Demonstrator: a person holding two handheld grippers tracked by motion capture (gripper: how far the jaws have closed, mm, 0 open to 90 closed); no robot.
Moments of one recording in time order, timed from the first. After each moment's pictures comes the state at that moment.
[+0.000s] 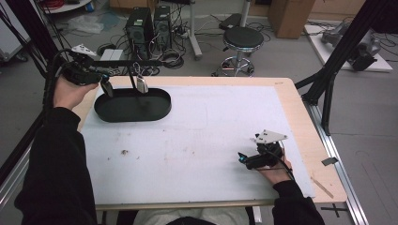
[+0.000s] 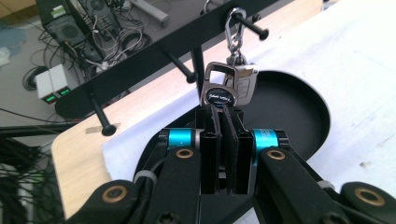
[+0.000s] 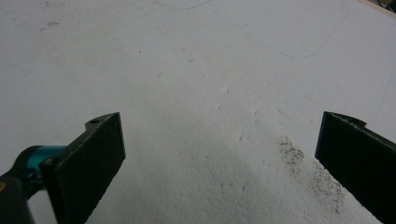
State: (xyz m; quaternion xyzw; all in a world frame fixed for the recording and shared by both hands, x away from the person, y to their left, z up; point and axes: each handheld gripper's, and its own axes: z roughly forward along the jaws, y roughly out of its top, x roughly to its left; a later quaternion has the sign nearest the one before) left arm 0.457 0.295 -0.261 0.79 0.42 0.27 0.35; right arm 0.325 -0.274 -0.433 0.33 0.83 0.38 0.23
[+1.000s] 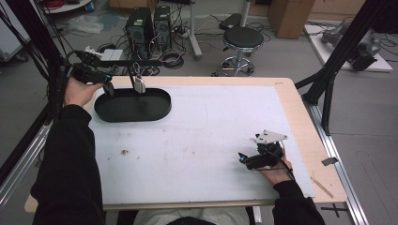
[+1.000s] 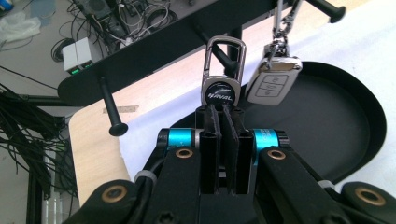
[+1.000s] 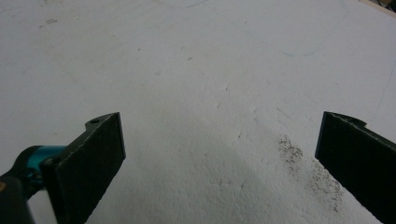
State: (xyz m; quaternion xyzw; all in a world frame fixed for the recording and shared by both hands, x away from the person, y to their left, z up) left arm 0.484 0.289 -0.282 0.78 0.48 0.28 0.30; right arm 0.325 -0.275 -0.433 0.32 0.84 0.38 0.23
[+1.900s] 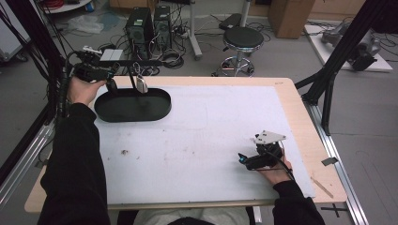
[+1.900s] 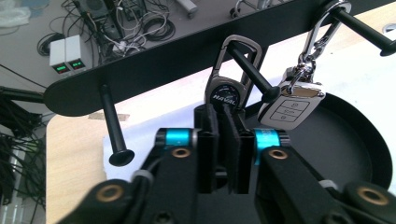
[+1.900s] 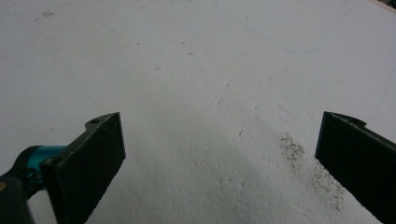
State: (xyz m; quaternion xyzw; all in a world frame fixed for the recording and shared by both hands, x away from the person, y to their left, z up) left arm 0.502 0.298 -0.296 0.74 0.51 0.27 0.35; right arm 0.325 -0.274 -0.435 0.32 0.84 0.37 0.23
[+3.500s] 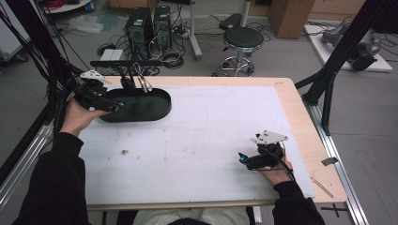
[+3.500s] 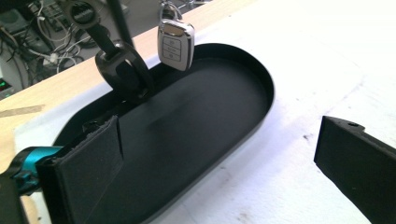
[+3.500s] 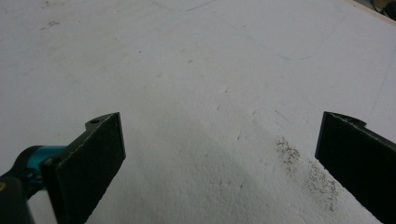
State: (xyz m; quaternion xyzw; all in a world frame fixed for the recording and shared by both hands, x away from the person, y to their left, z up) left arm 0.419 0.278 -0.317 0.81 0.40 0.20 0.38; right arm 0.322 -0.274 -0.431 0.32 0.83 0.38 0.24
